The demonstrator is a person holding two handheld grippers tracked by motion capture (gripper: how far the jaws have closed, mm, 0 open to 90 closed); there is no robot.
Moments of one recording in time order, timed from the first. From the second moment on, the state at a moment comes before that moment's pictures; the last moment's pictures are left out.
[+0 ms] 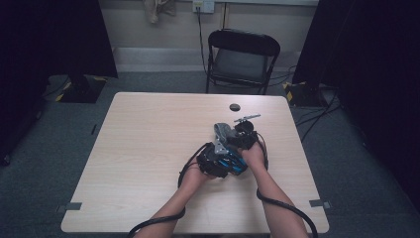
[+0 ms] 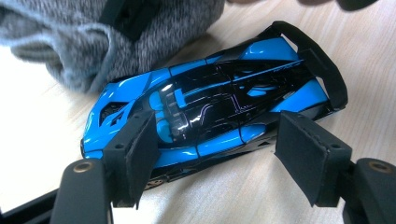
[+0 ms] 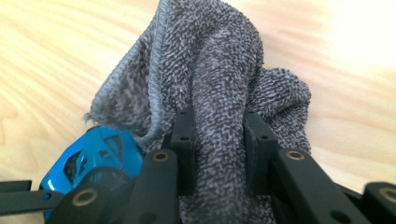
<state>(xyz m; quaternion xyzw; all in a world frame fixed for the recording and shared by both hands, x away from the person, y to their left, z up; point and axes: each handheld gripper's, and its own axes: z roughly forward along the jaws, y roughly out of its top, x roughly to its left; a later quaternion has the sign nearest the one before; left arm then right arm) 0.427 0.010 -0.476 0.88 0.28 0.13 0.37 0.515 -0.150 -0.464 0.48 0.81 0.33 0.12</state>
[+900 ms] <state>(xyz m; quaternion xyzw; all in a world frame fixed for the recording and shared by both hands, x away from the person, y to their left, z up) 0.428 0.009 -0.475 0.88 0.28 0.13 0.36 0.481 -0.196 -0.469 0.46 0.83 0.31 0.11</state>
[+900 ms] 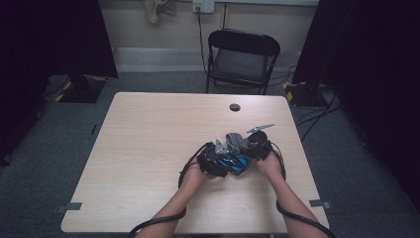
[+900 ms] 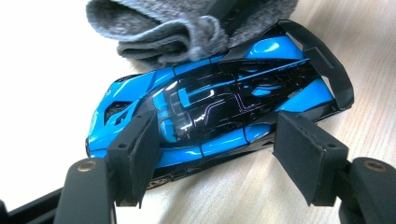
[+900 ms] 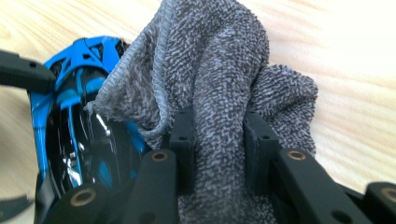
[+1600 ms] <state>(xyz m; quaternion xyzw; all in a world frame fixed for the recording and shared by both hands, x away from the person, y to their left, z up) 0.428 0.007 -0.474 0.88 0.27 0.13 0.36 0.463 -0.225 -0.469 0.46 0.83 0.30 0.12</state>
